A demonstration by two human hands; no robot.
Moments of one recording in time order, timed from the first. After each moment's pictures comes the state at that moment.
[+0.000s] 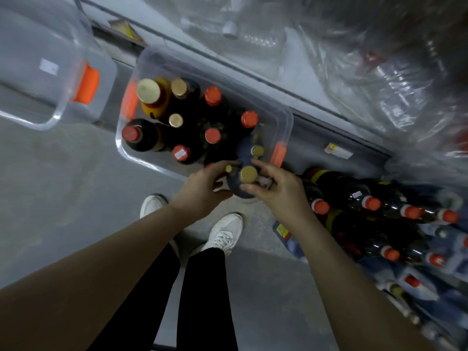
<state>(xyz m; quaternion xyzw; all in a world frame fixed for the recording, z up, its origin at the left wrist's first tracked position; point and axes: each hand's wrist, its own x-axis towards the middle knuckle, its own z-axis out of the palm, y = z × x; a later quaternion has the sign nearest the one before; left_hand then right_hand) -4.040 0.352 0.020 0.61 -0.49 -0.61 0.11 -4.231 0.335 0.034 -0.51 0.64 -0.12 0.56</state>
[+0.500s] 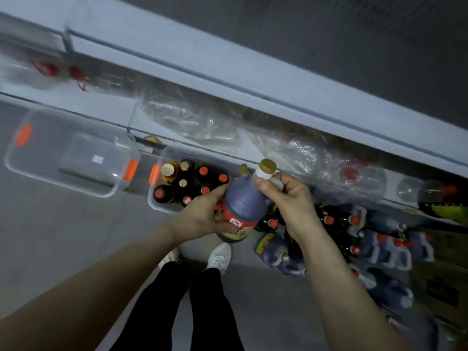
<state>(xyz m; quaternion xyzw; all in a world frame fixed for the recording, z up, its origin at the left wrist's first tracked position) -4.017 0.310 0.292 0.48 -0.57 -0.65 0.12 -4.225 0.295 0.344 -0.38 0.63 -0.35 0.58</state>
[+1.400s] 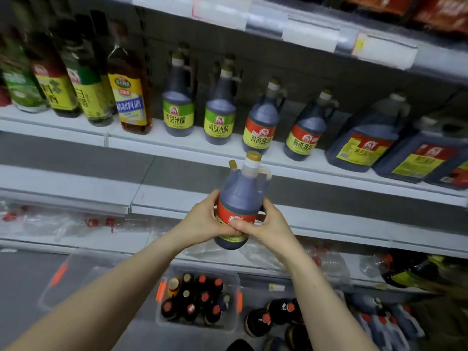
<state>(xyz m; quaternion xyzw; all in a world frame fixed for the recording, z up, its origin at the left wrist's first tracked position) -3.972 0.252 0.624 0.47 -0.65 -0.51 0.31 -4.157 0.294 0.653 -0.51 0.62 -0.38 0.46</state>
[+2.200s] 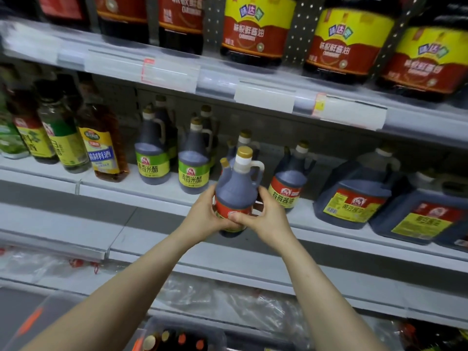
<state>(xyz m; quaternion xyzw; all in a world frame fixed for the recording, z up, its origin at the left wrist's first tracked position) -4.073 0.137 0.691 0.47 -0.66 -0.40 0.43 -4.250 0.151 0.713 -0.62 0.55 -0.41 0.36</state>
